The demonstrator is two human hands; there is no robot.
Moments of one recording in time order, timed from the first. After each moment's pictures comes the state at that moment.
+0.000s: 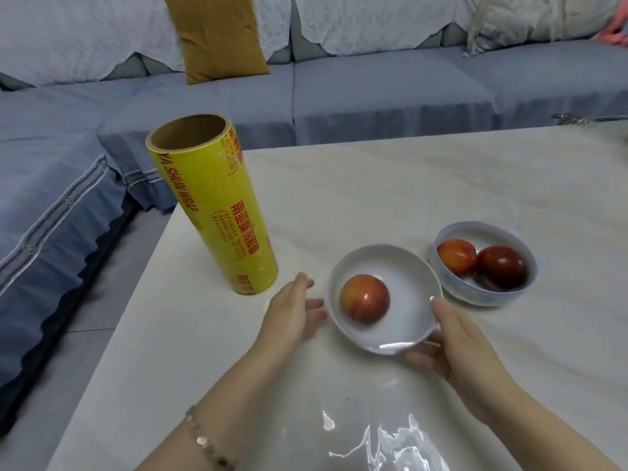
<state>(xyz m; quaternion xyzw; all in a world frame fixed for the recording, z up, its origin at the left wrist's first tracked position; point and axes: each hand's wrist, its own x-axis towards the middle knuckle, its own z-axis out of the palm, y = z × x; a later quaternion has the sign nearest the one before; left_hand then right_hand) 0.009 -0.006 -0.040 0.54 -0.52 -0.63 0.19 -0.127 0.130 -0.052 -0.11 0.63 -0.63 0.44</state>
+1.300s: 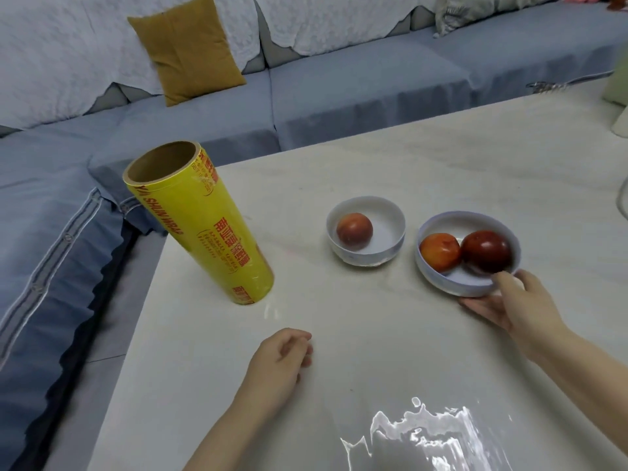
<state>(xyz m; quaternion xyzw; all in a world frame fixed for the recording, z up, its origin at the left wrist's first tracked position) 0.056 0.015 -0.068 0.52 -0.67 -0.53 0.11 -0.215 0.155 -0.082 0.00 0.67 -0.67 0.31</state>
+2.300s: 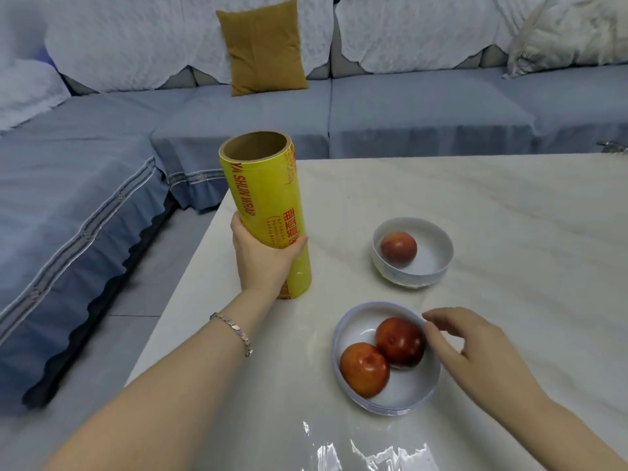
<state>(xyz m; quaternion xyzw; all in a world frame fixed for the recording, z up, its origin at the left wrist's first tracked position) 0.039 -0.092 -0.029 0.54 -0.61 -0.35 0.46 -0.126 0.129 -0.031 -0.49 0.79 -0.32 0.17</state>
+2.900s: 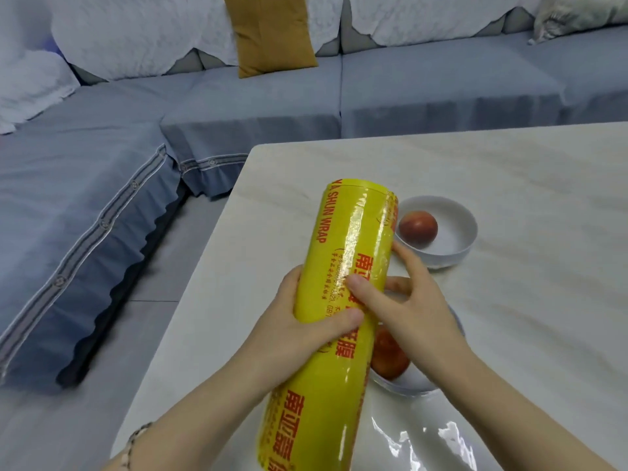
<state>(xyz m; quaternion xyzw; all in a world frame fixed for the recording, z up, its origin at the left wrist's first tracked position) 0.092 0.019 0.017 0.45 -0.62 -0.61 0.18 -0.044 0.078 0.014 -0.33 0.61 -0.59 0.41</state>
